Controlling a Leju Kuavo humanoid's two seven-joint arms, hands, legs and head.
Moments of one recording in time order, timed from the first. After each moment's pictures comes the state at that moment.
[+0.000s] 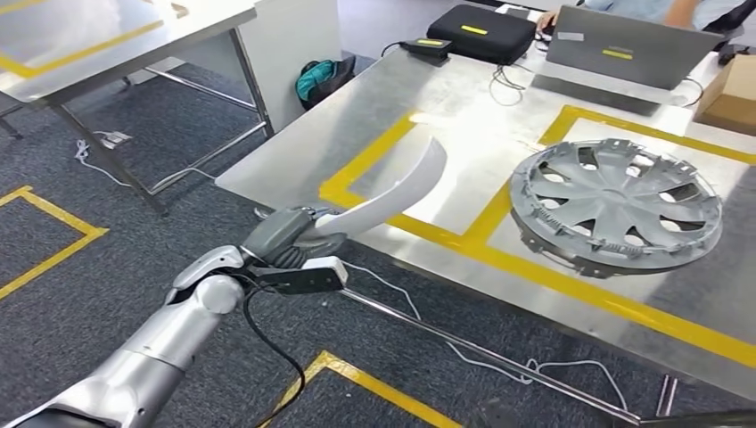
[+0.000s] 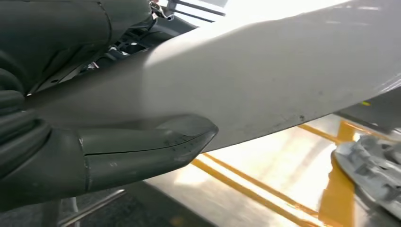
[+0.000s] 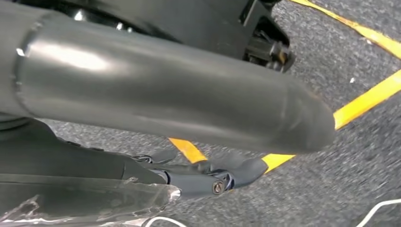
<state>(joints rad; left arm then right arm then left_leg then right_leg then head) -0.48 -0.16 -0.39 -0.97 -0.86 0.07 -0.54 -0.10 0.18 -1.06 -0.24 1.28 0.07 -0.36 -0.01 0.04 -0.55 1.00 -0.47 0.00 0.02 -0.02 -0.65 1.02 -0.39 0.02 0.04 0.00</state>
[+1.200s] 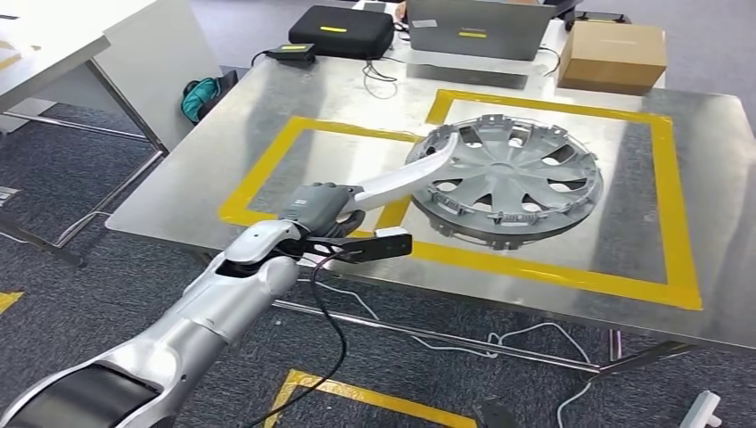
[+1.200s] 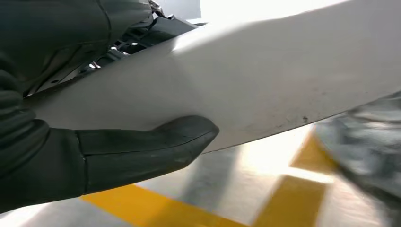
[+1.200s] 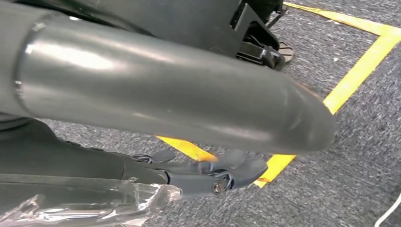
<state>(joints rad) -0.69 -0.29 -0.47 -0.71 -1.24 0.21 -0.02 -0.10 0.20 -1.04 -0.24 1.27 0.06 -0.36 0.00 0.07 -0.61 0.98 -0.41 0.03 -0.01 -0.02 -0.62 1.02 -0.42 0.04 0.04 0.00</state>
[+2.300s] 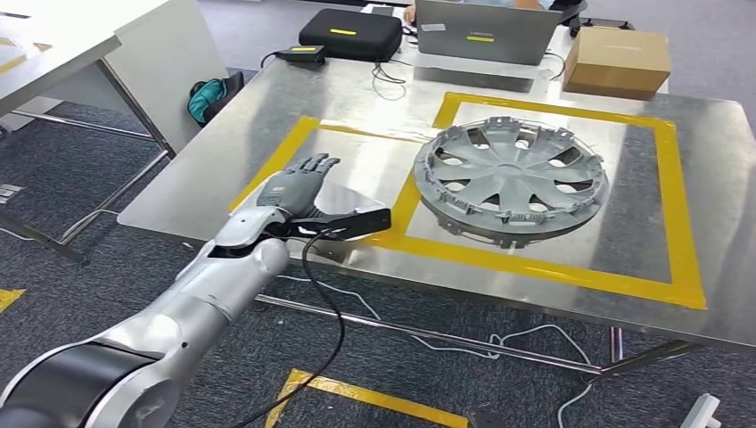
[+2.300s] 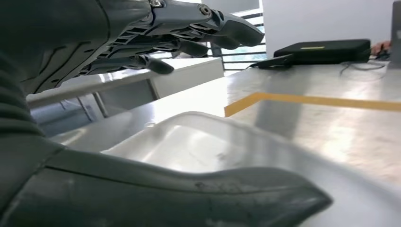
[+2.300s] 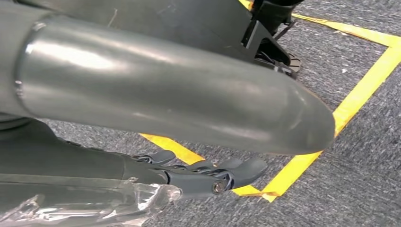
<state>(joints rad) -0.78 -0.34 -0.23 -0.52 -1.38 0.28 -0.06 -0.08 0.22 -1.04 -0.24 1.24 0.04 -0.35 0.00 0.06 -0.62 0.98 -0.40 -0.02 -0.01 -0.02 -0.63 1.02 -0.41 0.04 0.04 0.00</state>
